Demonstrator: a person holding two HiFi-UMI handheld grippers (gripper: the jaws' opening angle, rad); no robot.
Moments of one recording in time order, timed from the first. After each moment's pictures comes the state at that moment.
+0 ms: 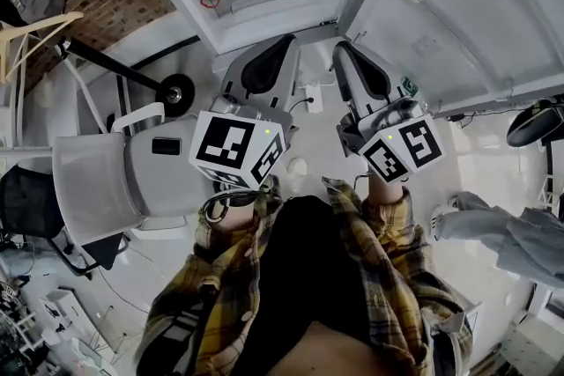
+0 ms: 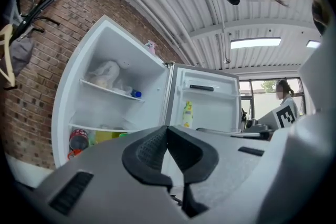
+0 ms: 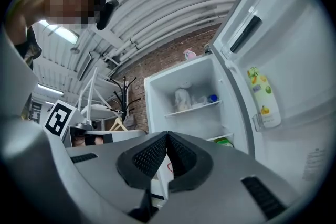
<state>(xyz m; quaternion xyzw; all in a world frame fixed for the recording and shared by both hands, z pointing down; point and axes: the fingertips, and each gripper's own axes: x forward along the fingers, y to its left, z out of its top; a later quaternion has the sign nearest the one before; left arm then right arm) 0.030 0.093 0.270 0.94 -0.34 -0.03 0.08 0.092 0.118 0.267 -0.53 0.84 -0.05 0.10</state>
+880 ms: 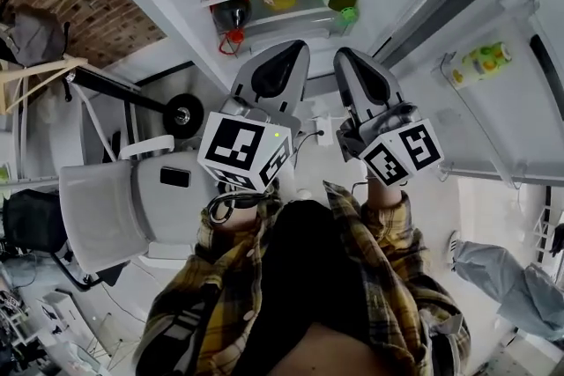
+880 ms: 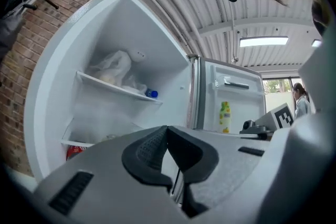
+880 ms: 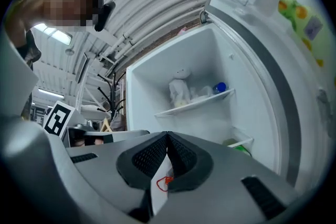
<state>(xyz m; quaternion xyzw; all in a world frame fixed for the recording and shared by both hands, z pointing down) 0.025 -0.071 0.275 0.94 -0.34 -0.03 0.08 0.077 -0.052 0.276 -0.51 0.85 -0.07 0.11</state>
